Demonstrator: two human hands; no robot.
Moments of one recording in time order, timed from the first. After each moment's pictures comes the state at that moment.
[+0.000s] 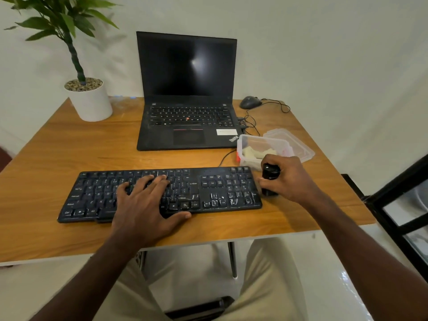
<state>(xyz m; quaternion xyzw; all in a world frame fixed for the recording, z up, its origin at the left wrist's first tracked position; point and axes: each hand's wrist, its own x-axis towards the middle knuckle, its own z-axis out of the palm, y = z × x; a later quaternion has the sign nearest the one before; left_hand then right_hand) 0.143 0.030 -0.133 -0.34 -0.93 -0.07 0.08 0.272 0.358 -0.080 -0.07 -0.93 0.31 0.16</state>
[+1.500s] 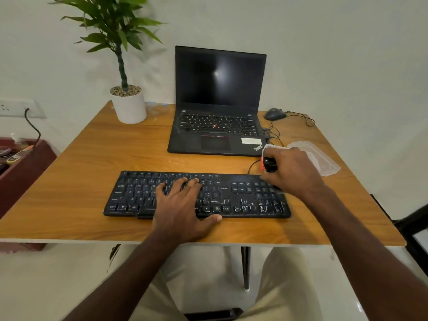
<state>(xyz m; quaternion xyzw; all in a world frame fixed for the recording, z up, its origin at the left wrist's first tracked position) 0.160 0.040 -0.130 -0.32 -0.94 -0.10 0.08 0.230 0.299 -0.034 -0.10 -0.98 0.05 0.16</state>
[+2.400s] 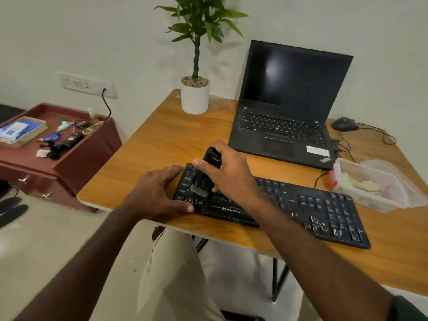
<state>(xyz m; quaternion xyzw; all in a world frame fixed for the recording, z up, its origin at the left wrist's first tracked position) 0.075 -0.140 -0.133 -0.28 -0.91 -0.30 -0.04 0.122 0.074 -0.070 0.05 -0.87 0.49 0.11</state>
